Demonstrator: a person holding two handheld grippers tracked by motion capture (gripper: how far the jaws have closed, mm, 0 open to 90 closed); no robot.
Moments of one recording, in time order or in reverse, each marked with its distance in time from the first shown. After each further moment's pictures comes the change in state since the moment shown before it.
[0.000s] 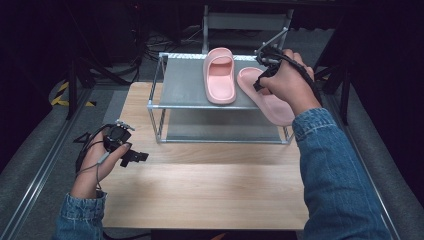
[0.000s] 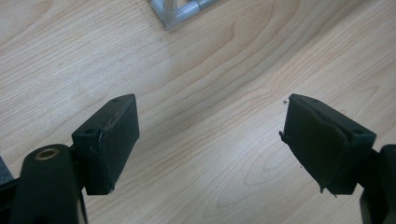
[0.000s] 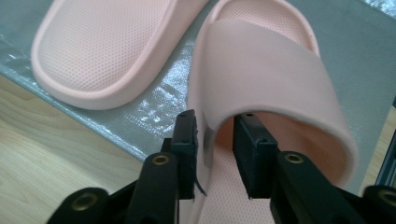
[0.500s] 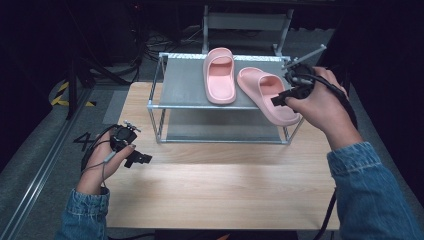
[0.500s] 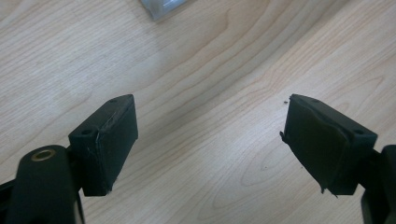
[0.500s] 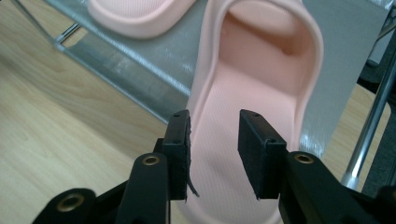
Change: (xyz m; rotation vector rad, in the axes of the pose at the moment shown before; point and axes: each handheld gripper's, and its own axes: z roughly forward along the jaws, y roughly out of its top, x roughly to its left) left arm -0.007 0.009 0.013 0.069 -0.003 0.026; right arm -0.003 -0.082 -0.052 -0.129 0.043 -0.050
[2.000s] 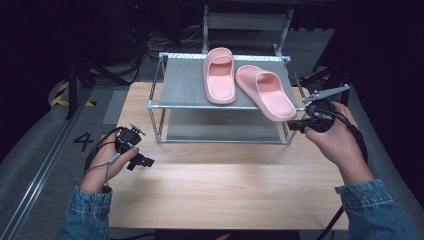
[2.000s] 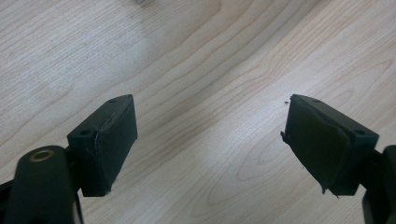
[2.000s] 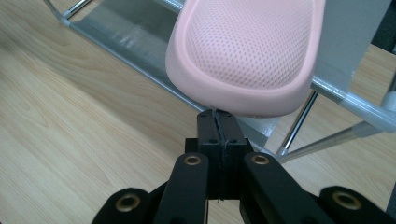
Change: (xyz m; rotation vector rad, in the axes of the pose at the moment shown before) left arm -0.004 -0.001 0.010 0.057 0.000 0.011; right arm -0.011 -0.078 0.013 -0.050 0.065 0.033
